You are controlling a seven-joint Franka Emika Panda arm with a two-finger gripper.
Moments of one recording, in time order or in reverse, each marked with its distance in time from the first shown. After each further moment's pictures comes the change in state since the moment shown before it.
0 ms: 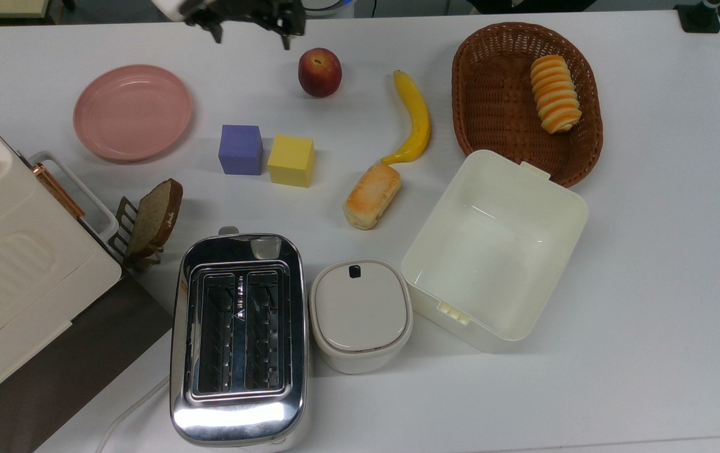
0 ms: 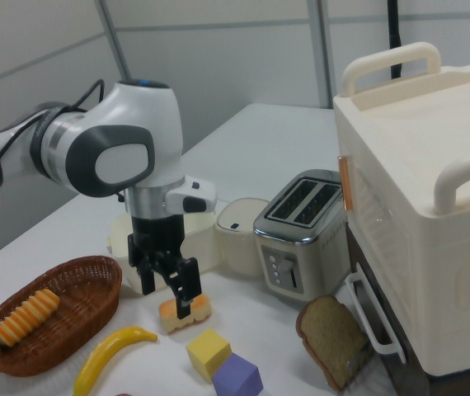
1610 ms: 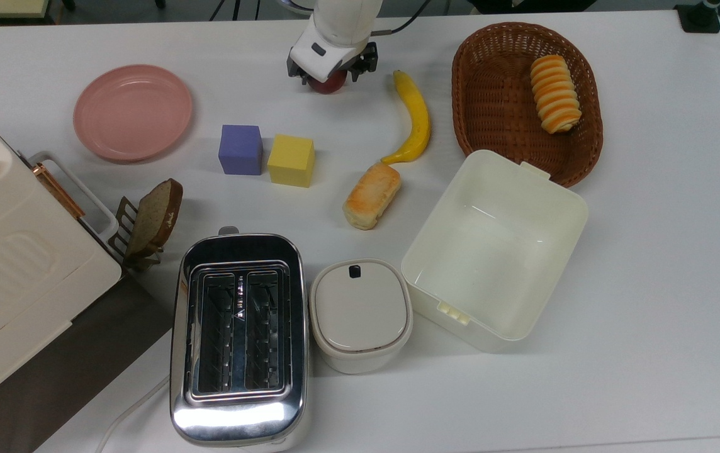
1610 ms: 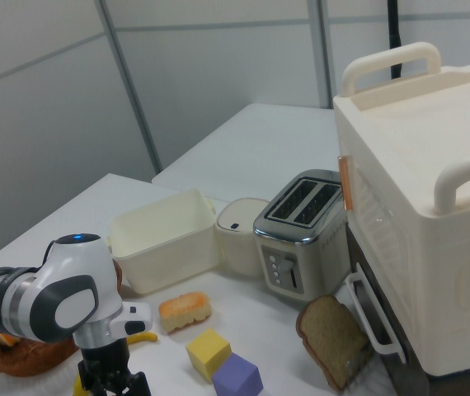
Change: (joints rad) arm 0.038 -0.127 0.213 -0.740 -0.108 0.576 0.067
